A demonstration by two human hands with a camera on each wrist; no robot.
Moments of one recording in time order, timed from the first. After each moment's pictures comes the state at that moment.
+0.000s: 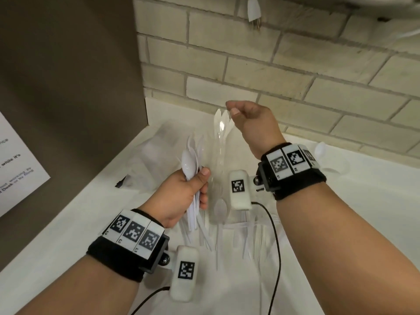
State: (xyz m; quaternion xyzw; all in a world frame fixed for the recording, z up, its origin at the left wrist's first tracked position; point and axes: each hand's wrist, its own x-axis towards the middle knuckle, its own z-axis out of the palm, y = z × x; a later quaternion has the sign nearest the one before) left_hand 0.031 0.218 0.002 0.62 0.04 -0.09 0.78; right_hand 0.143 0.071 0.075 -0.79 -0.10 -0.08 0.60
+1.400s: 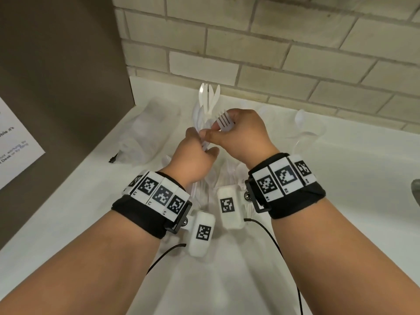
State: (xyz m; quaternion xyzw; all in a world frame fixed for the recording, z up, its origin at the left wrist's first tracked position) left_hand 0.025 0.176 0.017 0.86 0.01 0.04 0.50; right_hand 0.032 0.063 0.072 -0.90 -0.09 -0.07 0.43
